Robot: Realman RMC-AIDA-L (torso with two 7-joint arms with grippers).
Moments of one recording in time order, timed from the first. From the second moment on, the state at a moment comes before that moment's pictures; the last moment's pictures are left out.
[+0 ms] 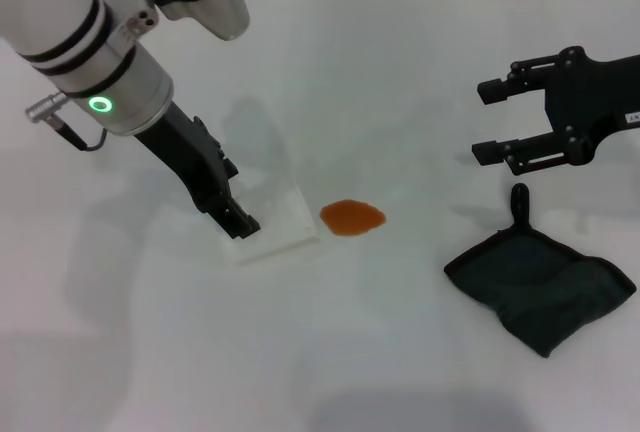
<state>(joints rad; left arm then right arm) -0.95 -2.08 1.13 0.85 2.67 1.57 -2.04 0.60 1.97 -0.90 -1.00 -1.99 -1.66 1.48</state>
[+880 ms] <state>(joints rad) -0.94 -2.09 1.31 0.76 2.55 1.40 -2.04 0.61 1.97 -0.92 -1.00 -2.00 -1.66 1.48</state>
